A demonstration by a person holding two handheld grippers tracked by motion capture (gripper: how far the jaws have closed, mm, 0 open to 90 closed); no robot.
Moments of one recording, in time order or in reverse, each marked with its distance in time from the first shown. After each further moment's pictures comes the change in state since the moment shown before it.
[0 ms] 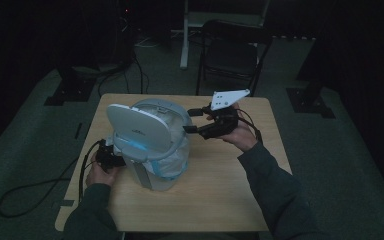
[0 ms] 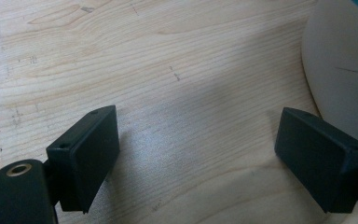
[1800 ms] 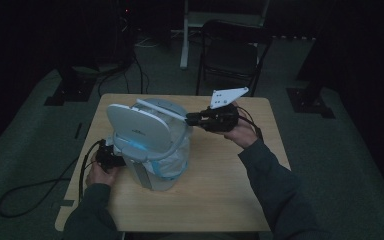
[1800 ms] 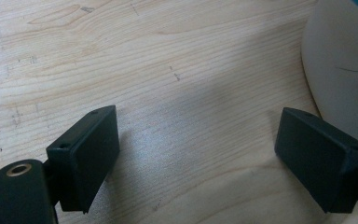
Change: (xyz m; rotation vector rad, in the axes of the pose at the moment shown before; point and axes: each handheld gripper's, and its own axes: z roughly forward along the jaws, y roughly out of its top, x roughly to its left) left arm 0.000 0.000 0.000 0.000 0.000 0.000; right arm -0.008 0.000 0.001 0.039 -0.011 -0.028
